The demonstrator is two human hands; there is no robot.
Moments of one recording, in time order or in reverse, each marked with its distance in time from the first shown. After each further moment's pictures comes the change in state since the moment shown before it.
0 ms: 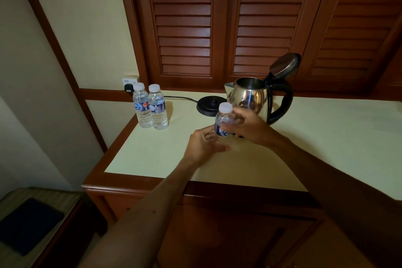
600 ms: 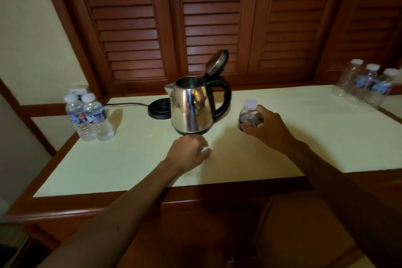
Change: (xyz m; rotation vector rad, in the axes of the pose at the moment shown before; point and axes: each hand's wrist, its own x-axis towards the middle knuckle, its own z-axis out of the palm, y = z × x) left_hand 0.014 0.026 0.097 1.049 -0.232 0.411; right_hand -0.111 0.074 -0.129 -0.239 0.395 0.162
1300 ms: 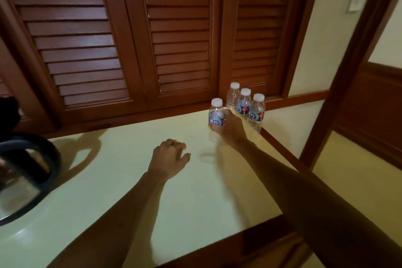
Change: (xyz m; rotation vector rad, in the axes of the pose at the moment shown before) left_hand 0.293 0.226 0.159 -0.049 -0.042 -0.070; right_hand 0.113 0.274 -0.213 -0.054 0.295 0.207
